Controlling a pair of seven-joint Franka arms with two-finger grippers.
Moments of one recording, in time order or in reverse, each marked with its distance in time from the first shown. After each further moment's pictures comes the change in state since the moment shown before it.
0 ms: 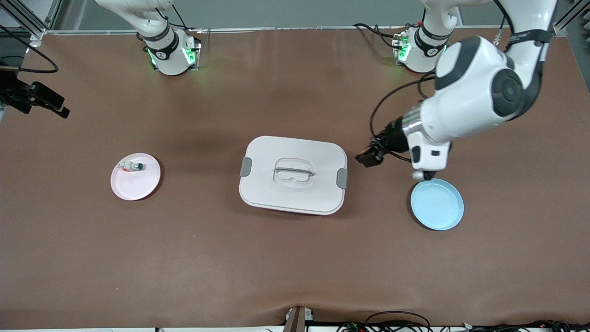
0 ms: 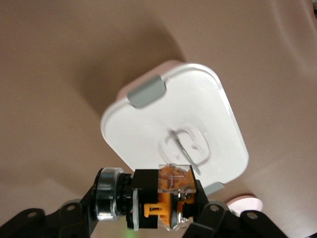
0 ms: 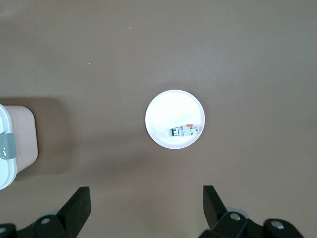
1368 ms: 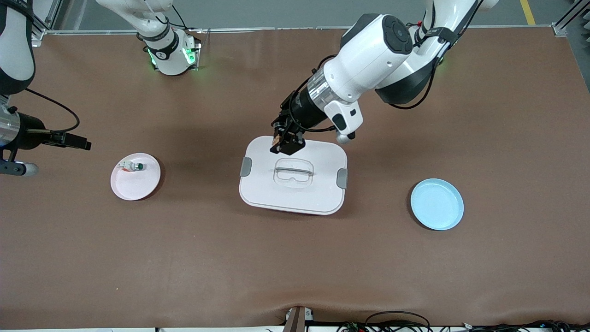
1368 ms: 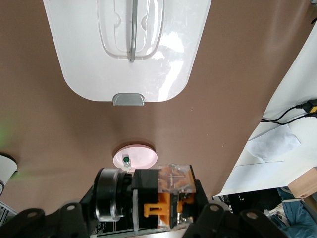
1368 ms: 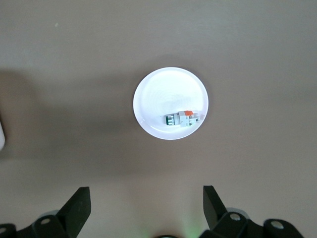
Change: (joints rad) left arm -0.286 0.098 -0.003 0.076 0.001 0.447 -0.742; right arm -0.033 0.267 0.003 0.071 0.014 -0.040 -0.112
